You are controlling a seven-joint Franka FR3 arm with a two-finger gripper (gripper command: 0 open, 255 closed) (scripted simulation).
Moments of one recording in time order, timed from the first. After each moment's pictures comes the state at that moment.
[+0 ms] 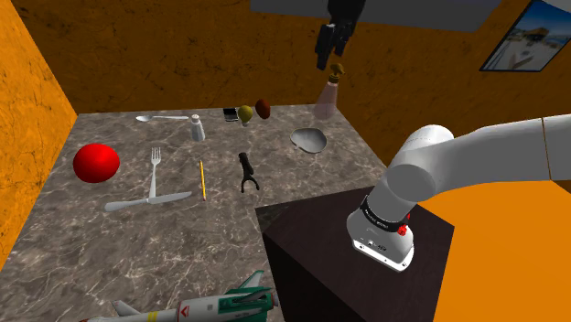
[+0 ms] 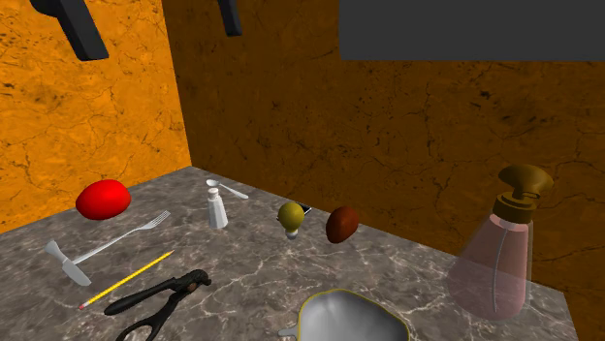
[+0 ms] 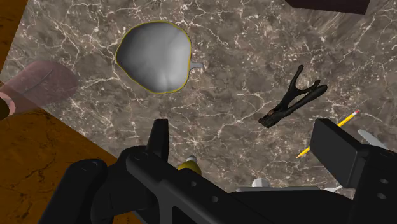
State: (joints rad) arm -0.02 -0.82 0.06 -2.35 -0.11 1.60 -0.05
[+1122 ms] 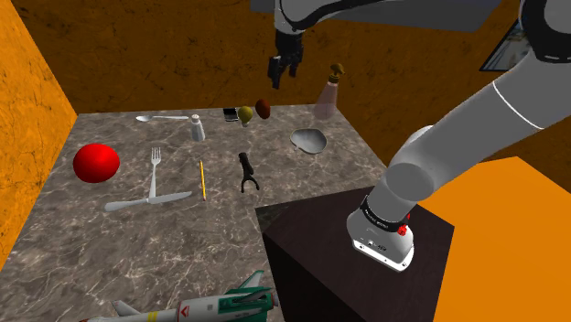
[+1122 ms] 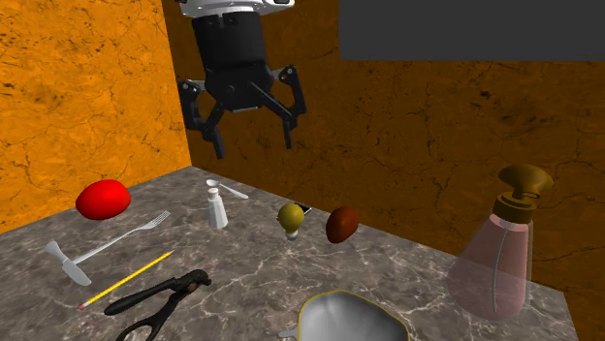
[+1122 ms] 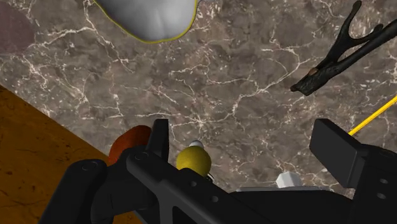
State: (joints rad) arm -0.05 -0.32 0.01 -2.30 -0.13 2.01 -0.06
